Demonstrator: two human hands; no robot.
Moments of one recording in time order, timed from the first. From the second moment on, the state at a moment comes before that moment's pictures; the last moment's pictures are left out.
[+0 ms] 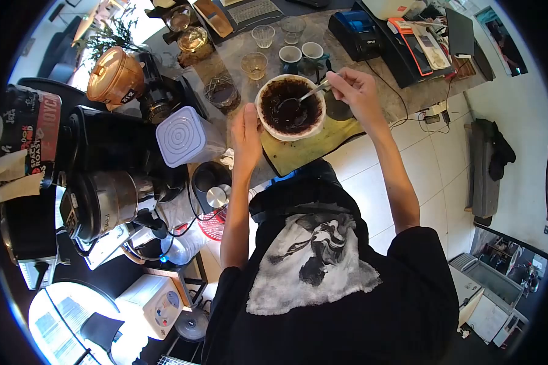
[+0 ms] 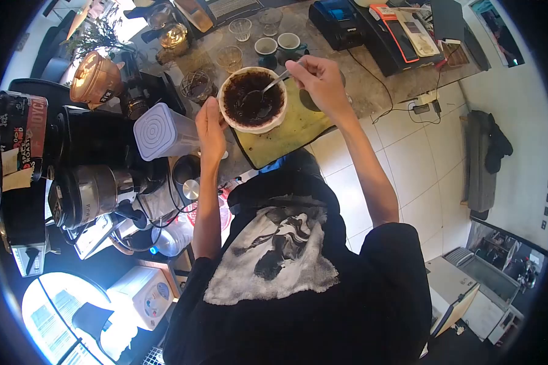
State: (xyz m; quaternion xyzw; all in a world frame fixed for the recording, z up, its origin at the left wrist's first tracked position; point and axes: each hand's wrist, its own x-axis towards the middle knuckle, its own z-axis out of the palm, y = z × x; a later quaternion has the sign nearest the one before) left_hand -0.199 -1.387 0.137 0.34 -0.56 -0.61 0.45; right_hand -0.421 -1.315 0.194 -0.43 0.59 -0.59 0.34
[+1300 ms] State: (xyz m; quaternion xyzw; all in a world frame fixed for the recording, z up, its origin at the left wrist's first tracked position) left_hand -0.205 -1.401 0.139 0.32 -0.58 -0.62 0.41; right_hand -0.429 -1.315 0.215 -0.45 0.60 -0.57 0.33
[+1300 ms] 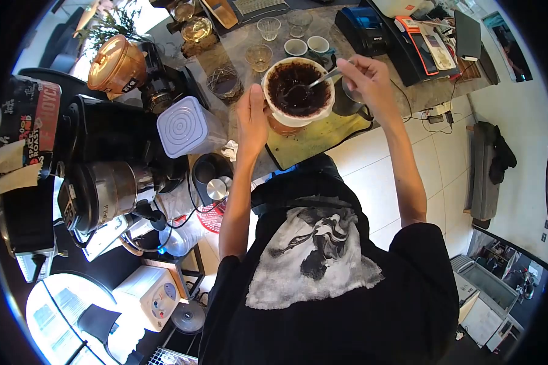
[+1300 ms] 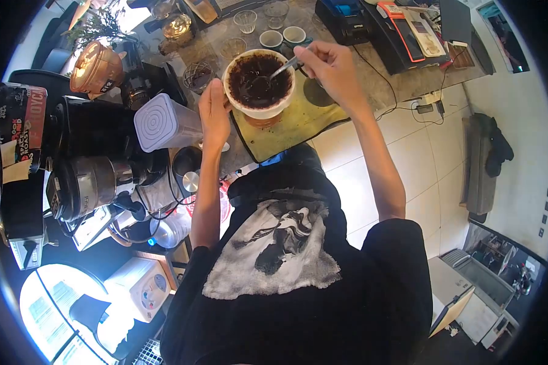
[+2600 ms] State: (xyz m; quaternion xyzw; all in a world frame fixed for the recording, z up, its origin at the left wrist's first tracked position) left_hand -0.204 -1.397 0.168 0.32 -0.57 -0.62 0.44; right_hand -0.430 -1.328 0.225 -0.50 0.60 -0.55 0.31
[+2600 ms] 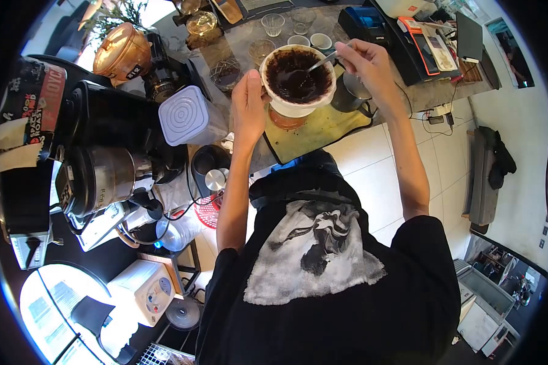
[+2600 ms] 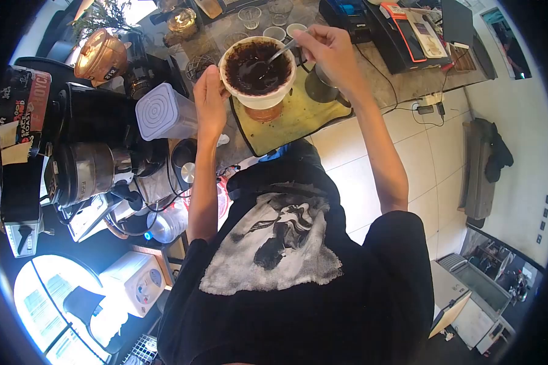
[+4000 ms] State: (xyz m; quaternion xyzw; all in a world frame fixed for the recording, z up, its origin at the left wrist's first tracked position) left_hand -0.208 -1.399 0.166 0.29 -0.57 -0.61 0.46; right_hand -0.419 -1.310 0.241 -0.45 0.58 -0.60 0.32
